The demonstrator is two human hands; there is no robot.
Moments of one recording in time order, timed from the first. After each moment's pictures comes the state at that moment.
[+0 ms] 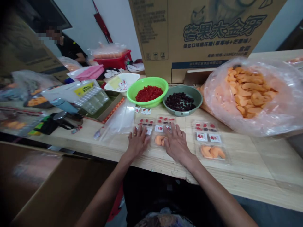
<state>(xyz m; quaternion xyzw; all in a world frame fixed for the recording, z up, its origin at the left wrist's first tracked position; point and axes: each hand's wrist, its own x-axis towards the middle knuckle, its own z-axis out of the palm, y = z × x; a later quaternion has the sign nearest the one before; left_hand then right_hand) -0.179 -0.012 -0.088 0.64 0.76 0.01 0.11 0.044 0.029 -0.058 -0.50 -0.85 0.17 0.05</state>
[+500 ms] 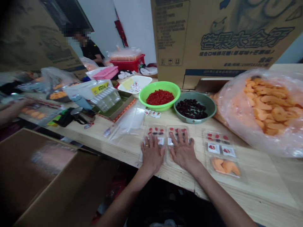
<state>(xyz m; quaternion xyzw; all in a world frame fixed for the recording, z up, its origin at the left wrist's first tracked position) -0.122 -0.040 -0.094 0.56 0.82 0.06 0.11 0.029 0.034 -0.090 -0.49 -0.87 0.06 -0.06</state>
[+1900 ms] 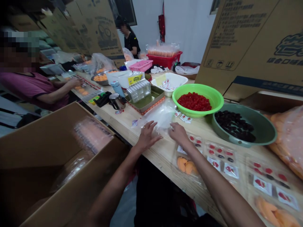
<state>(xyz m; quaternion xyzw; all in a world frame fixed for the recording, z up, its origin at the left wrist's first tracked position) -0.311 -0.053 -0.099 0.58 0.77 0.28 0.05 -0.155 0.091 -0.069 -0.37 -0.88 0.30 0.02</state>
